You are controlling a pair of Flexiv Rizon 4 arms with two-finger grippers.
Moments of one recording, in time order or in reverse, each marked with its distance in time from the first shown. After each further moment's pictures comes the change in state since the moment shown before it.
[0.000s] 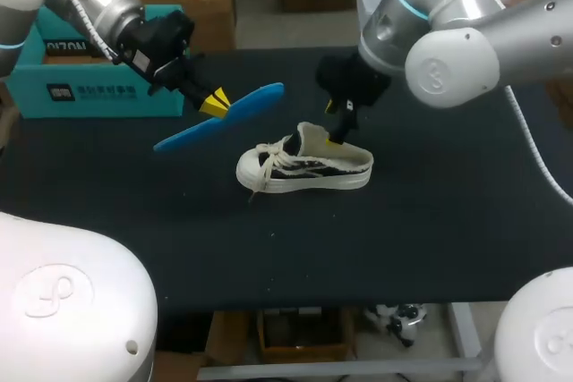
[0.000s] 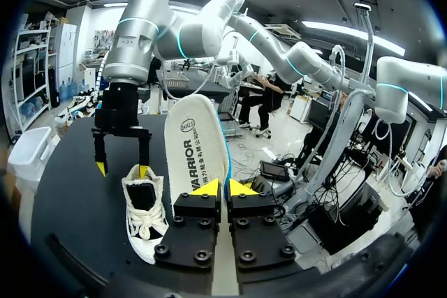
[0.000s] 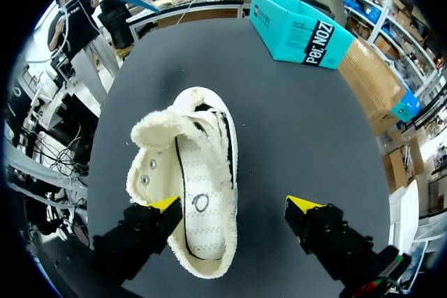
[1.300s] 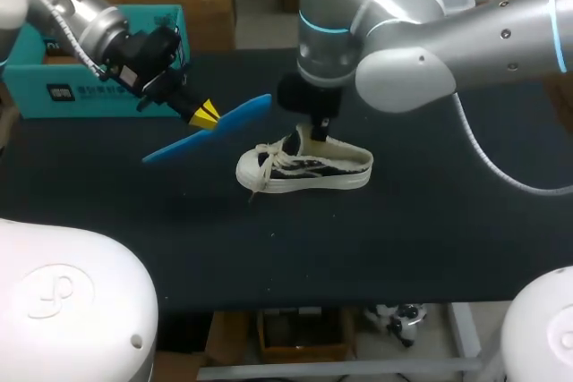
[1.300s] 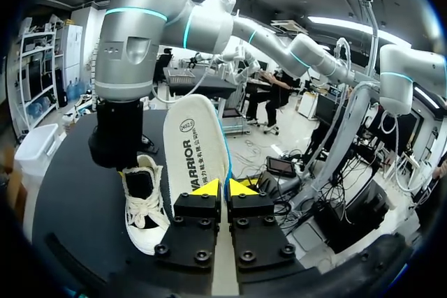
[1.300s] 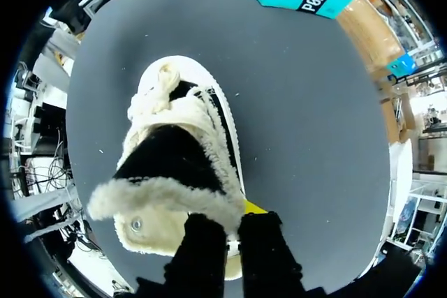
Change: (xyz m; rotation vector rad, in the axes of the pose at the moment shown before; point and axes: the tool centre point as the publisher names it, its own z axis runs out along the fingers) left arm 0.013 0.017 0.000 -0.014 -0.049 0.012; right arm 0.015 0.003 0.024 0.346 -0.094 0.172
